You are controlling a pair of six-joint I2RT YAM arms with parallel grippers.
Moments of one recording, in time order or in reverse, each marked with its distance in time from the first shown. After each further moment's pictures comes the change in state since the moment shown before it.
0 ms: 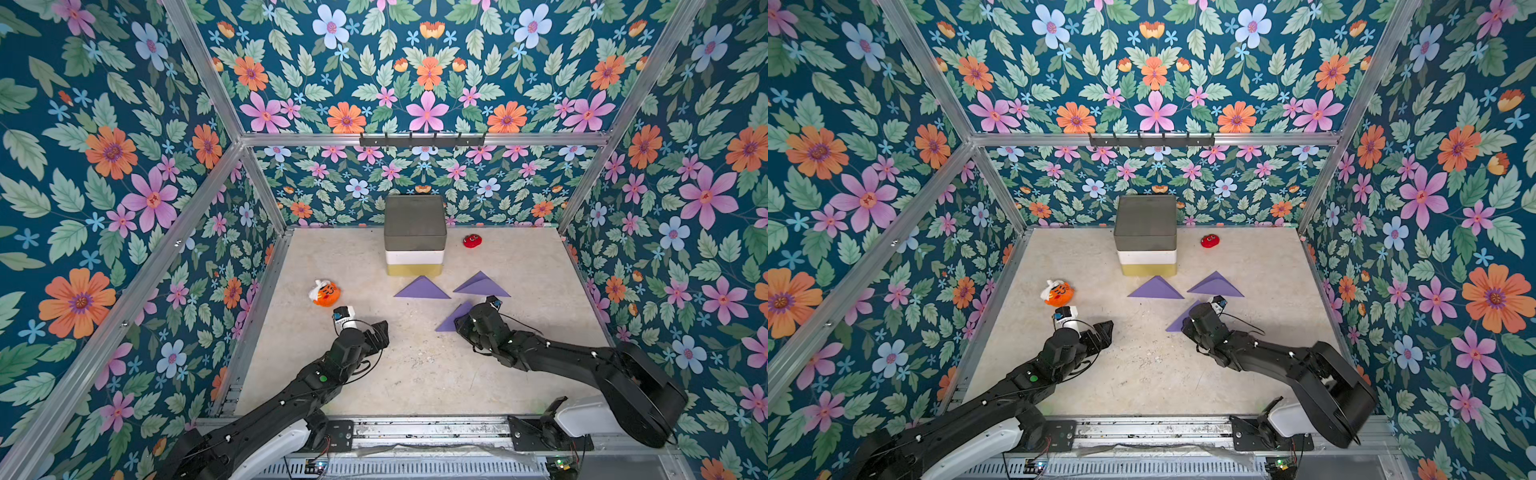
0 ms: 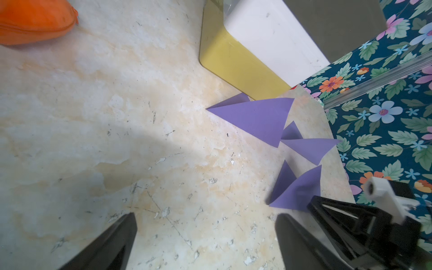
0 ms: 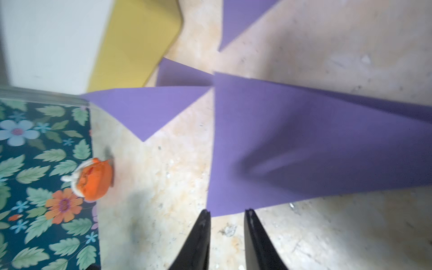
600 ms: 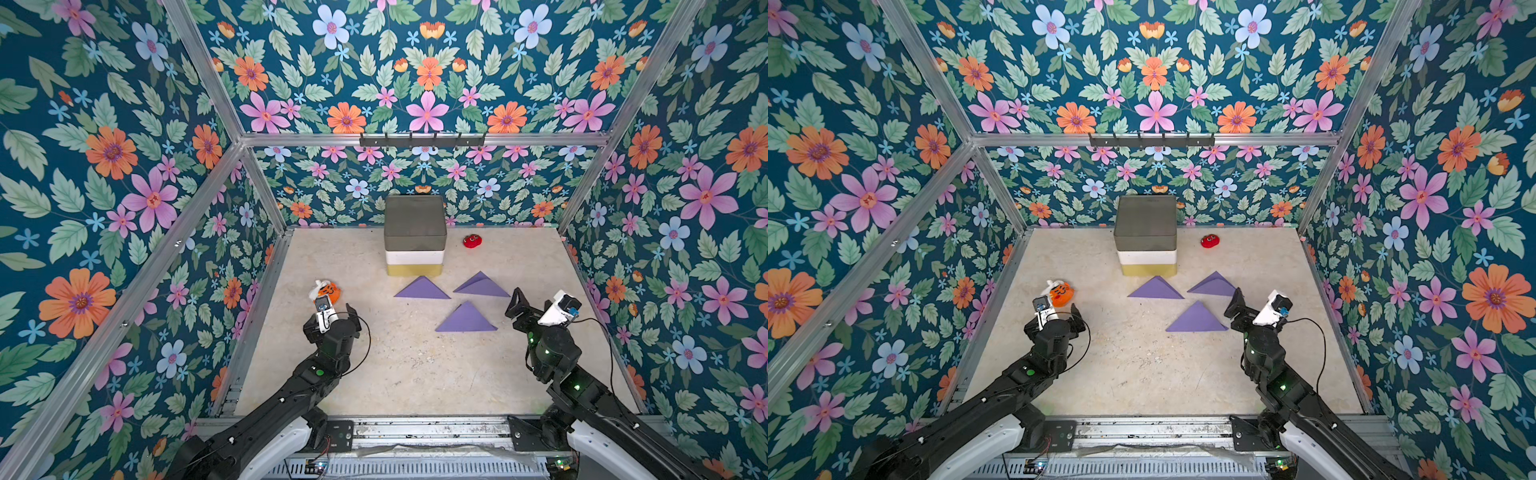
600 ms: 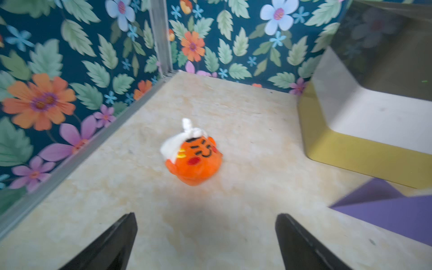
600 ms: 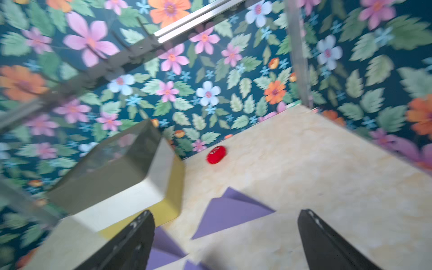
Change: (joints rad) left arm 0.180 0.064 -0.007 0.152 -0.549 0.526; right arm -0.186 -0.718 -0.229 0.083 0.618 -0.719
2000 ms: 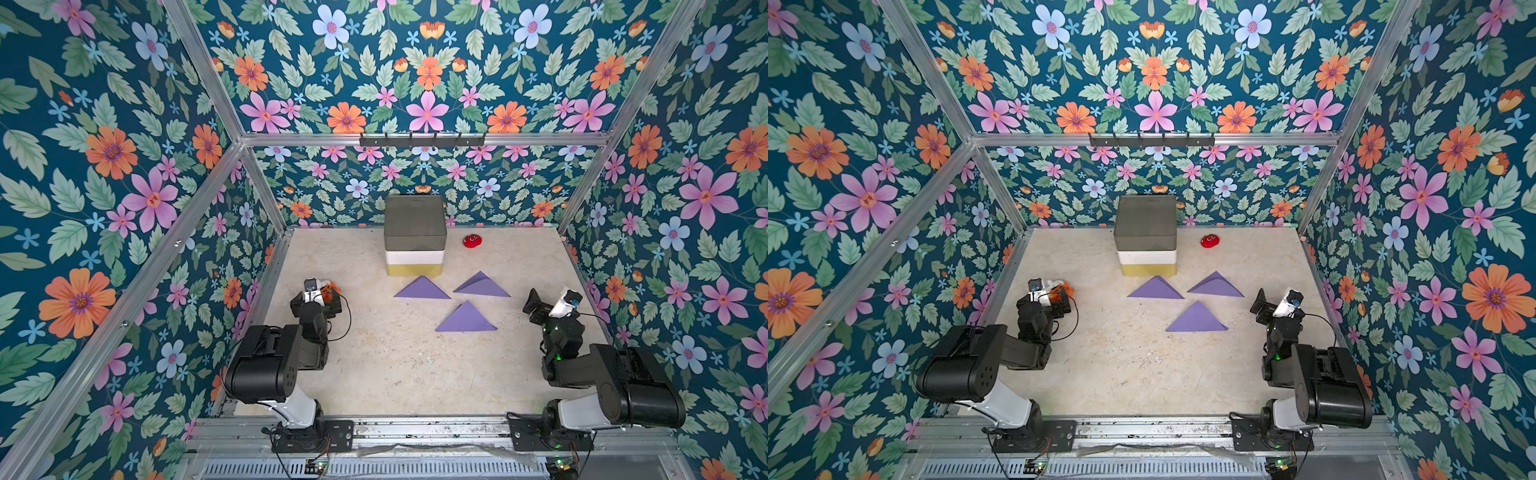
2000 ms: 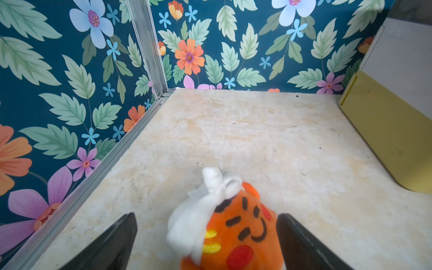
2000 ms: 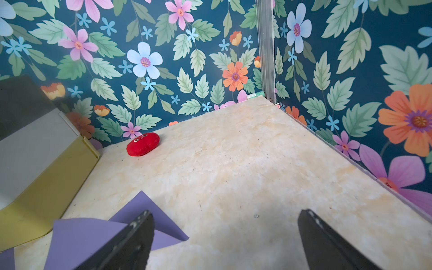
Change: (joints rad) left arm 0.494 0.729 0.011 0.934 0.580 0.338; right arm -0.610 0.871 -0.178 1.045 -0.644 -0.195
